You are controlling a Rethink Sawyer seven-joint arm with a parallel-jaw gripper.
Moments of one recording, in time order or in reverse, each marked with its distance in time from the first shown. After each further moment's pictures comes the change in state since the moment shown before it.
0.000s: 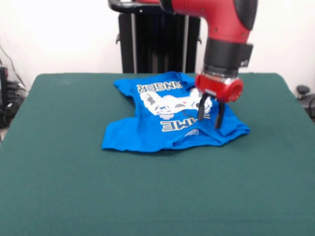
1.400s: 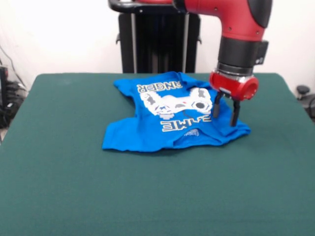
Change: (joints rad) arm 0.043 -0.040 0.021 0.008 0.085 0.073 0.000
